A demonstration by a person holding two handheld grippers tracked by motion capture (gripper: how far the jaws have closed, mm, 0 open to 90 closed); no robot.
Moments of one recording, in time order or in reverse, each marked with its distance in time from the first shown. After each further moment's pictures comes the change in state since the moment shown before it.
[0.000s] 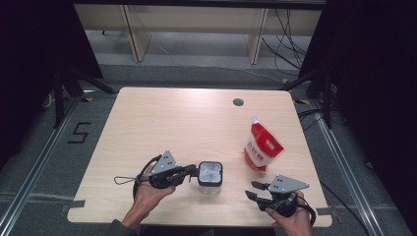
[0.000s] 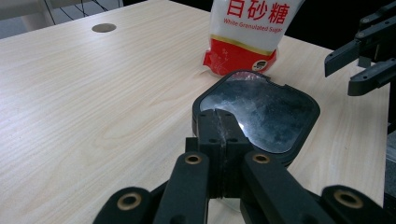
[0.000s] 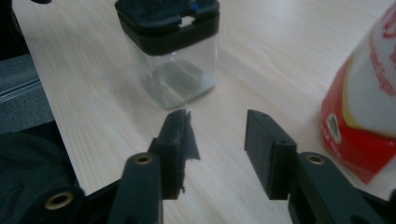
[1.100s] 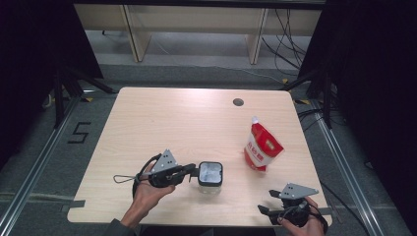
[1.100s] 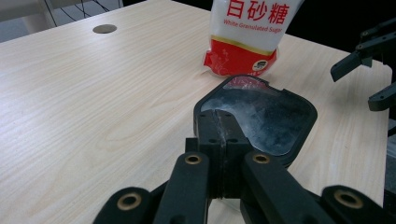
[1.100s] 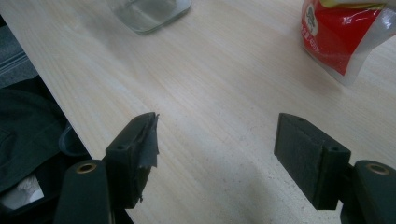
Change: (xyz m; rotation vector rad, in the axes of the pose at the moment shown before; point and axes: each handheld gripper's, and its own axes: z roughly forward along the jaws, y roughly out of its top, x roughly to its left) left arm -0.001 0.005 0.000 0.011 -0.003 0.029; right arm -0.009 -0.037 -0.023 0.169 -0.045 0.106
